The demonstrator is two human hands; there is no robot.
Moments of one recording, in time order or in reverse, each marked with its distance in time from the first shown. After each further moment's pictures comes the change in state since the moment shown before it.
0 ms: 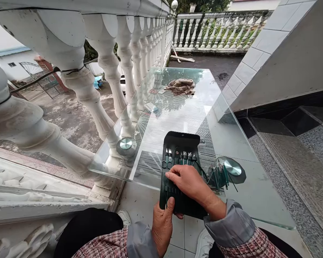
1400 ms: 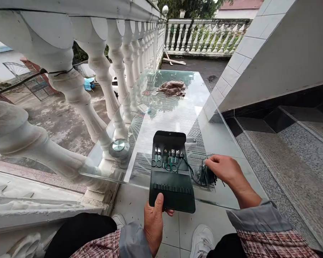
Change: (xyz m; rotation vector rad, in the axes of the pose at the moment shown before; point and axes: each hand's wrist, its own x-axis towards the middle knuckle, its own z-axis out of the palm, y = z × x) left_hand 0.005 -0.008 -0.001 -0.104 0.071 -0.073; right_hand -0.009 0.107 -0.067 -0.163 0.388 0.371
